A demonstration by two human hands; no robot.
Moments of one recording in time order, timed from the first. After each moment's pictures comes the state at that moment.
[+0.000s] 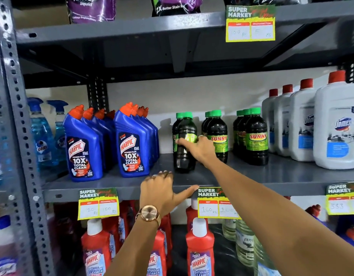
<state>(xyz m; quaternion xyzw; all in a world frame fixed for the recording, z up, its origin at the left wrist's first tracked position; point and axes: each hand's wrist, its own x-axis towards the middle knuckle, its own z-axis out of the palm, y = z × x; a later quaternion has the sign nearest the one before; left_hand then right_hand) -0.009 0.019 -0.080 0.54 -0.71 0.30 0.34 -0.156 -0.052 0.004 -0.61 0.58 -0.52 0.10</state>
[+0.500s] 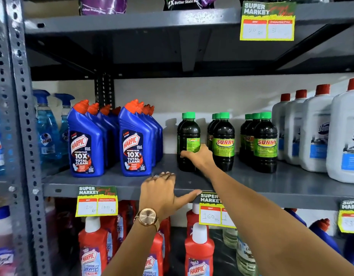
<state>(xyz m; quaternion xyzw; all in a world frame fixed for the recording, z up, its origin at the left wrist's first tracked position) -0.010 0.019 -0.079 0.56 -0.71 0.27 0.34 -0.149 -0.085 -0.019 -0.61 0.55 -0.53 0.22</state>
